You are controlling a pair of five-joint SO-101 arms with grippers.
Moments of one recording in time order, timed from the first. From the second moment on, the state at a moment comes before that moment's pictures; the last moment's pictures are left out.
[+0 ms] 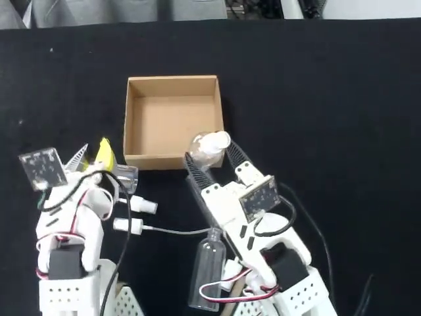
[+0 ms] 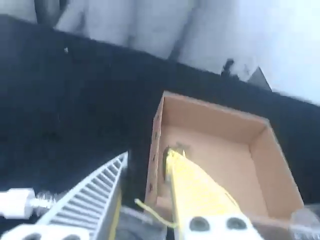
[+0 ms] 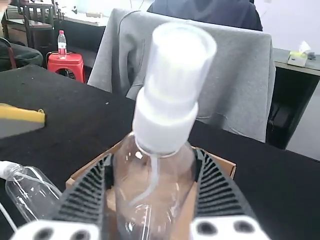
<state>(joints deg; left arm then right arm) -7.3 -98.7 81.7 42.0 13.3 -29.7 -103.0 90.5 25.8 7.2</state>
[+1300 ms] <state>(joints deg) -8.9 -103.8 95.3 41.6 9.9 -29.7 -69.4 63.6 10.1 7.0</state>
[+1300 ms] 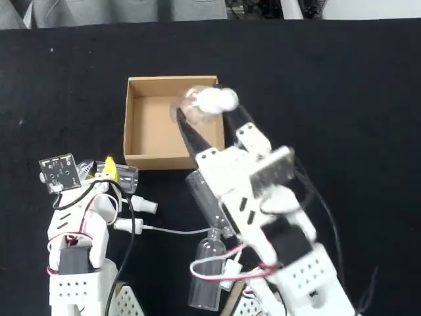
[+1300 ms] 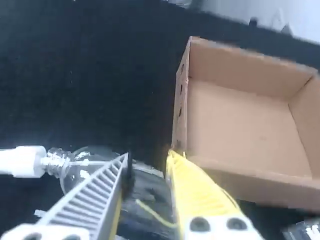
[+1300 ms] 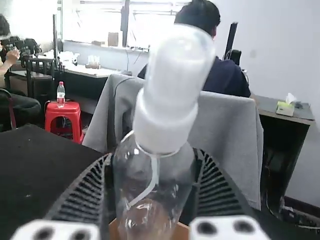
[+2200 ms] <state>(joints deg) -8.9 -103.9 95.3 41.6 9.9 -29.7 -8.2 37.8 -7.3 6.8</state>
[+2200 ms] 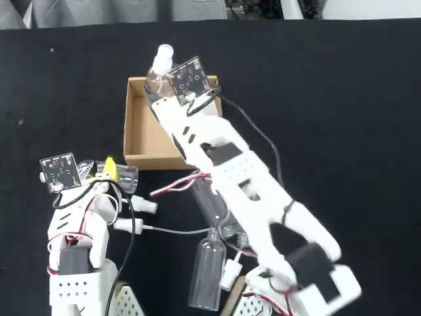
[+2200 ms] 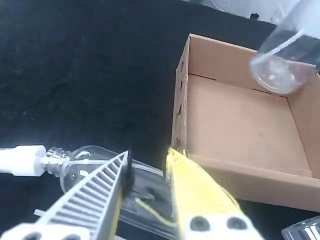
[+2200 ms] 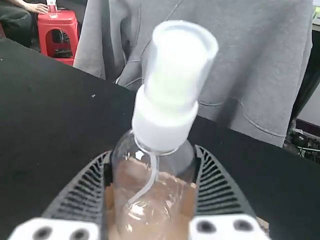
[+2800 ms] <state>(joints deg) -9.2 -103.9 95.3 41.6 9.9 -29.7 23.8 14.5 -9.9 6.8</state>
